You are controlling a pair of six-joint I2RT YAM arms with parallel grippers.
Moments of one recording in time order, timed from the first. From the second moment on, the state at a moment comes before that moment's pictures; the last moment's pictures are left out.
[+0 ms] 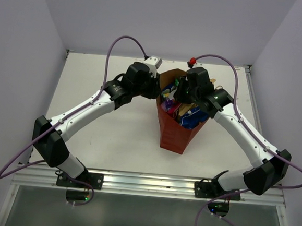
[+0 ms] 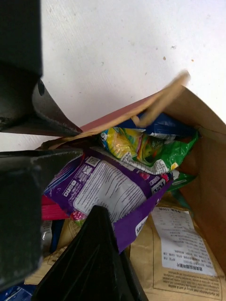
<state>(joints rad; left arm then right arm) -0.71 1.55 1.44 -0.41 -0.01 -0.38 0.60 1.40 1.43 -0.70 0.17 0.54</state>
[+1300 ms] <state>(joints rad) -0.71 1.52 1.39 -0.33 0.11 -0.25 0.46 1.50 1.59 -0.84 -0.12 0.43</state>
